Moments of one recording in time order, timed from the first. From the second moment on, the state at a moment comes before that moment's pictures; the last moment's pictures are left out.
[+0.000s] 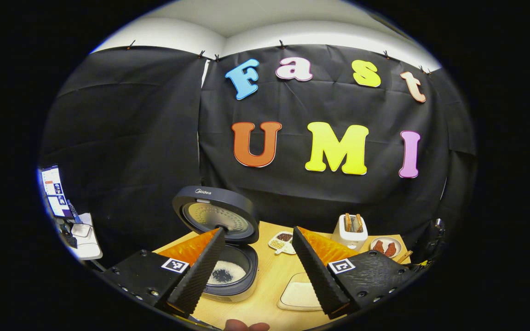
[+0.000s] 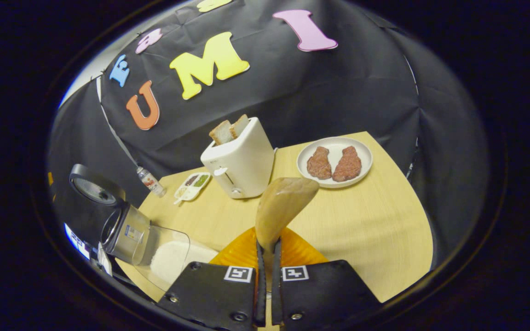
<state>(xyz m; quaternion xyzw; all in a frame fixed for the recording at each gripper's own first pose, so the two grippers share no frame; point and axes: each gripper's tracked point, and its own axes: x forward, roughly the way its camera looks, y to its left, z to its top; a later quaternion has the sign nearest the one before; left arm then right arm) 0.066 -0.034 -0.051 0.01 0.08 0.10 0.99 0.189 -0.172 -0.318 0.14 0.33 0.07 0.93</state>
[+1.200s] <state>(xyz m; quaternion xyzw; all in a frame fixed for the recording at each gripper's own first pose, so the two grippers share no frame) 0.016 0.083 -0.051 0.03 0.05 0.03 1.00 0.145 0.028 -0.299 0.04 0.32 0.02 0.95</state>
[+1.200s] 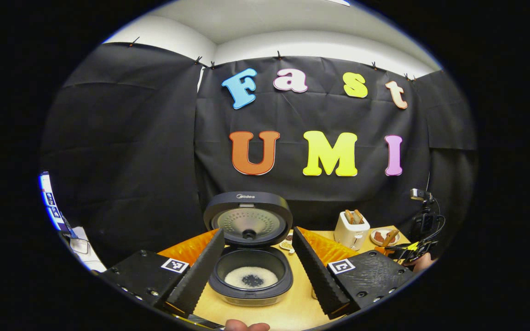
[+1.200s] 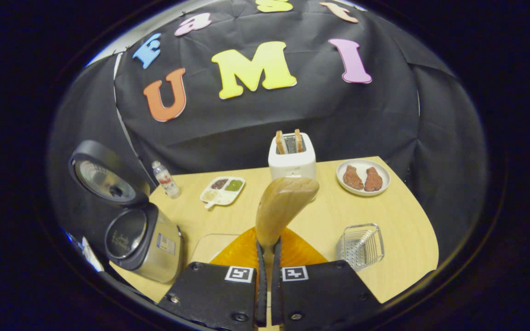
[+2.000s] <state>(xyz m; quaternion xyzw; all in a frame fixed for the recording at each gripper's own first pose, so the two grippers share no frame) -0.023 0.138 -0.056 0.03 0.06 0.09 0.99 0.146 0.109 -0.363 -0.03 0.36 0.05 0.93</state>
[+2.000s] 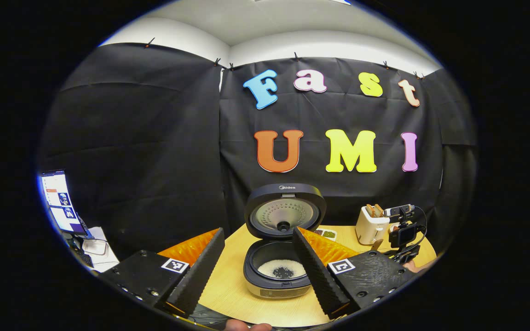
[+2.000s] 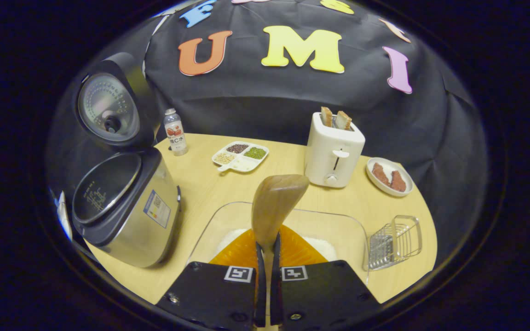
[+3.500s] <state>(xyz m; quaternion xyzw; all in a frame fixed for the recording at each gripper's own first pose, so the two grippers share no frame) 0.012 0.051 -0.071 0.00 0.08 0.07 0.99 0.155 0.024 -0.285 0.35 0.36 0.13 0.85</state>
